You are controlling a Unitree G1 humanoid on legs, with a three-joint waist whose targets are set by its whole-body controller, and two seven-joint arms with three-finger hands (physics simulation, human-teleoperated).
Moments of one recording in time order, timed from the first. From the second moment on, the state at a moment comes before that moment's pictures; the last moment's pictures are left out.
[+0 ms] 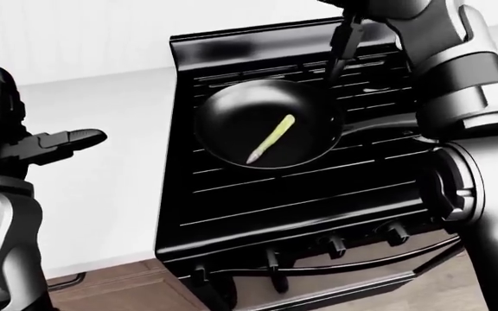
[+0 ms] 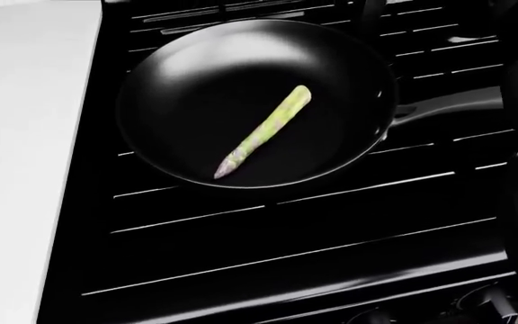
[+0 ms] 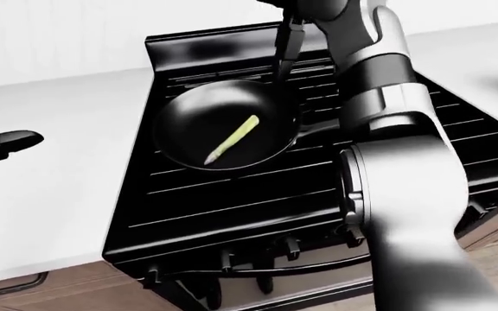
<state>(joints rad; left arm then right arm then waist) -0.35 0.50 0.52 -0.34 -0.42 0.38 0.10 -1.64 -0.43 0.02 1.17 -0.75 -0.35 0.68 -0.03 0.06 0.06</state>
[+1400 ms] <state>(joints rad) -0.32 0.49 0.53 -0.31 -0.43 0.35 0.09 -1.54 -0.21 0.08 1.29 -1.15 -0.58 0.68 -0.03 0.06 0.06</state>
